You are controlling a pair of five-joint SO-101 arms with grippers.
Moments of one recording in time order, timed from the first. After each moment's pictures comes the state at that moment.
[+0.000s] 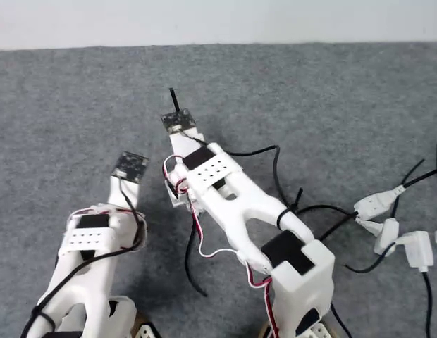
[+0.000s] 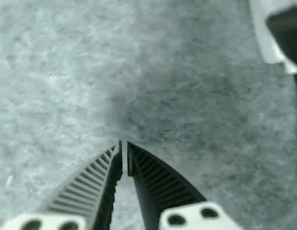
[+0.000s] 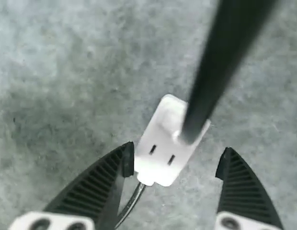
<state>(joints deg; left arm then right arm) -7.4 -29.9 69.1 46.0 -16.0 -38.9 19.2 4.8 62.1 -16.0</state>
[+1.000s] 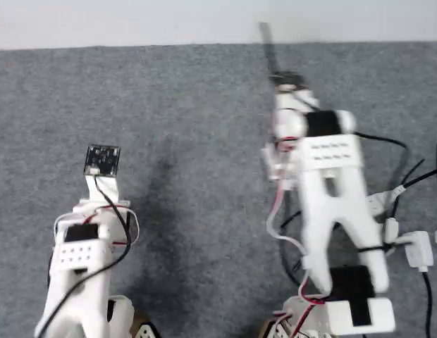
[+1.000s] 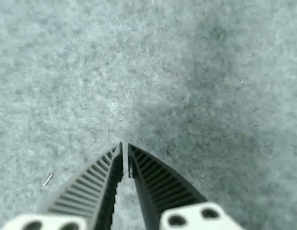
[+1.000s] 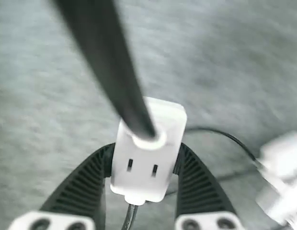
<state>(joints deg) -10.6 -43.6 74.2 41.7 -6.9 -3.8 -5.8 3.6 89.0 6.8</state>
